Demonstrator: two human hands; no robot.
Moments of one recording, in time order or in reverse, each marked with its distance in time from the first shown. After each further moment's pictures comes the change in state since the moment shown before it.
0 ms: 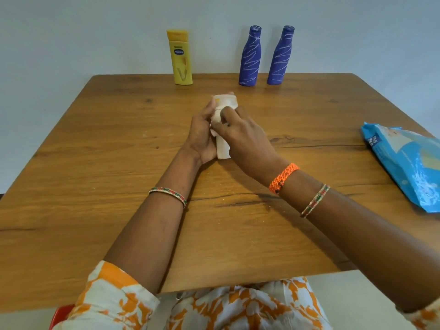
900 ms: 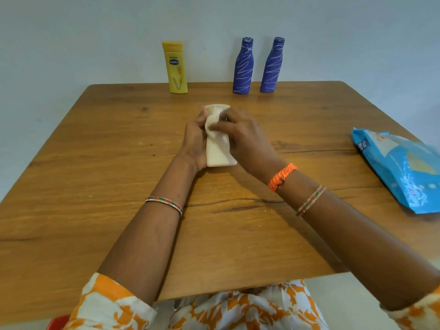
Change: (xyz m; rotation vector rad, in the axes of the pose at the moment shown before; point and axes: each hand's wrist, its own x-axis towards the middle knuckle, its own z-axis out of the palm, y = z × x) left_hand -0.006 0.006 0.009 0.002 0.174 -0.070; right_hand 0.002 0.016 -0.004 0.167 0.081 0.030
